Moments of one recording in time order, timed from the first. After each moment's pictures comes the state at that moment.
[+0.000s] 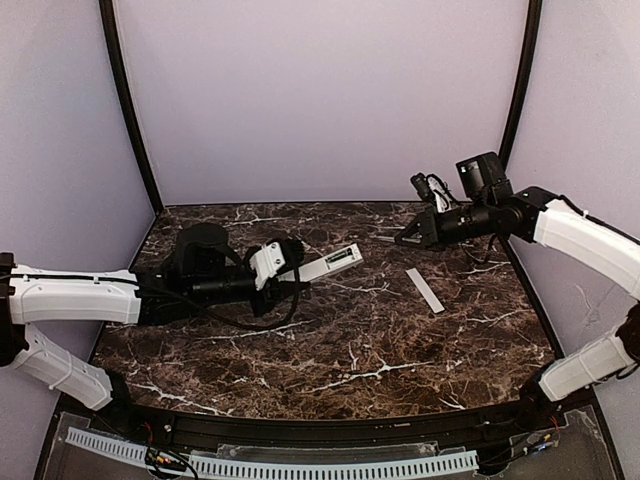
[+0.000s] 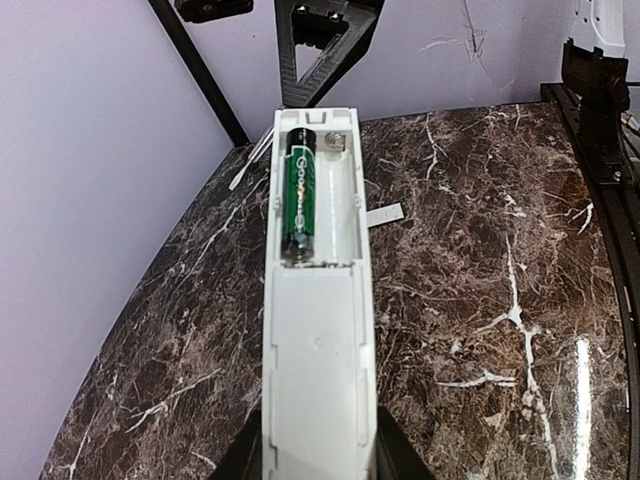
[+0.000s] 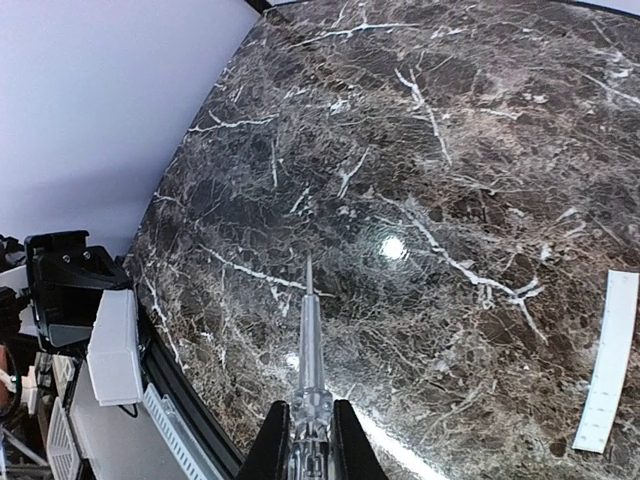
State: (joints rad) left arm -0.94 1.29 0.77 0.21 0.14 0.43; right arm 0.52 1.35 1.18 -0.55 -0.53 0.37
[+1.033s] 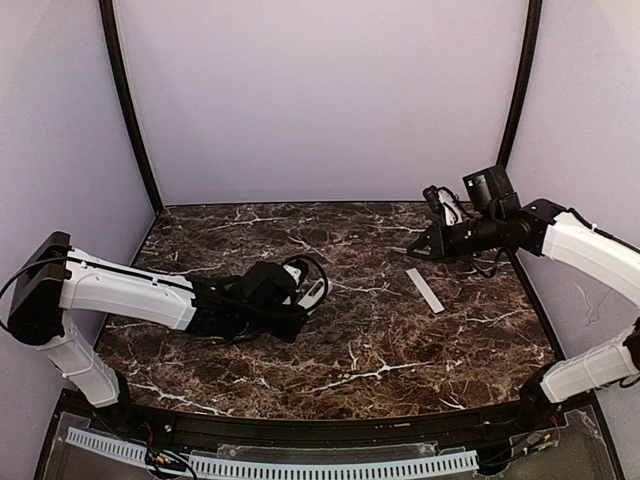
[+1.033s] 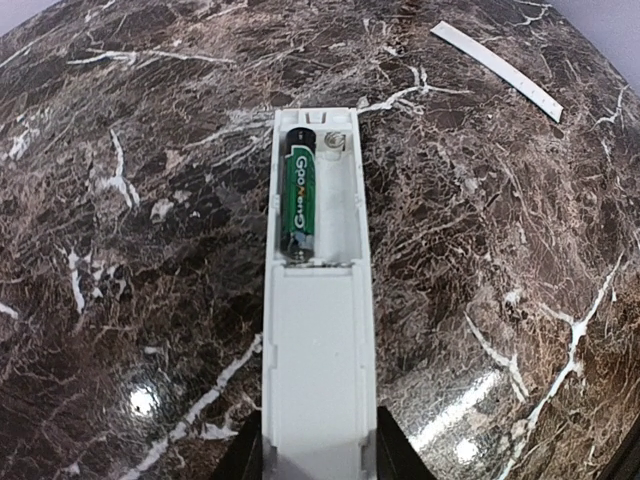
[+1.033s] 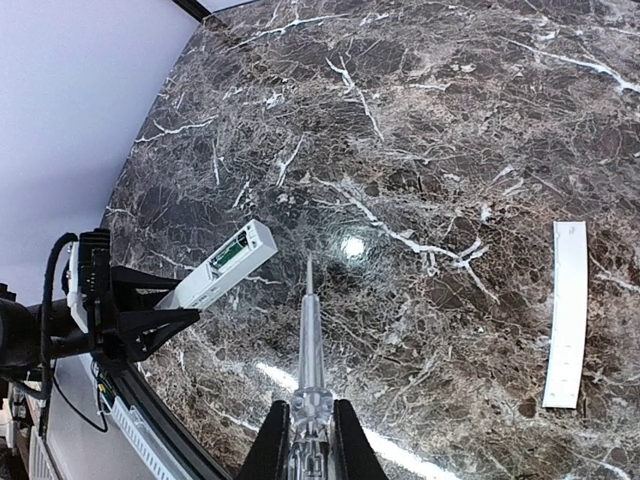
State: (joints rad) left arm -1.07 1.59 0.91 -0.13 -0.29 -0.44; right arm 0.52 1.25 1.08 -0.57 -0.38 0.40
